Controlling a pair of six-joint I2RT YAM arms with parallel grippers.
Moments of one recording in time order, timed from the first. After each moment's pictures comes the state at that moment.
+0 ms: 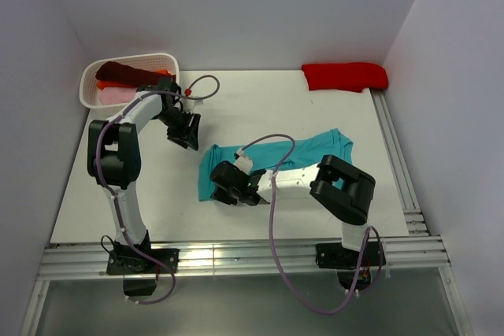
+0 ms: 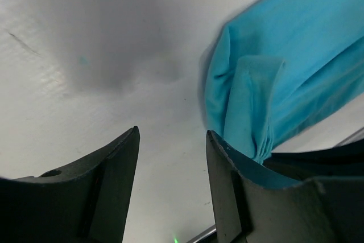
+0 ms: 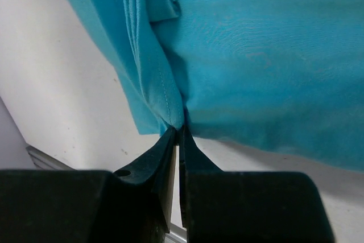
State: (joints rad) left arm -0.16 2.02 1.58 -0.95 0.42 0.18; right arm 1.11 1.85 1.03 -0.07 0.21 1.39
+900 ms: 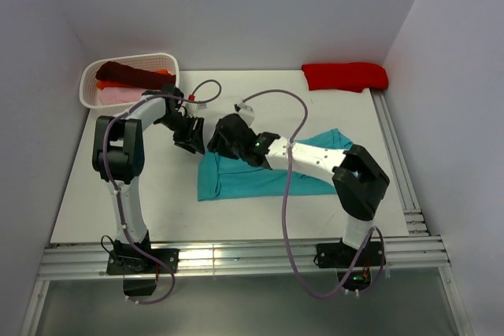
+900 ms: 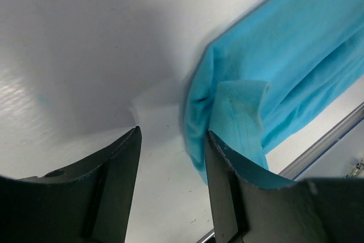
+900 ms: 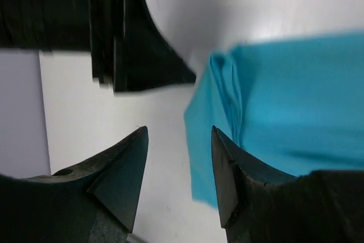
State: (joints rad) left arm -0.15 2.09 1.54 -0.90 0.57 0.17; right arm 0.94 1.77 1.29 -0.21 0.27 1.05
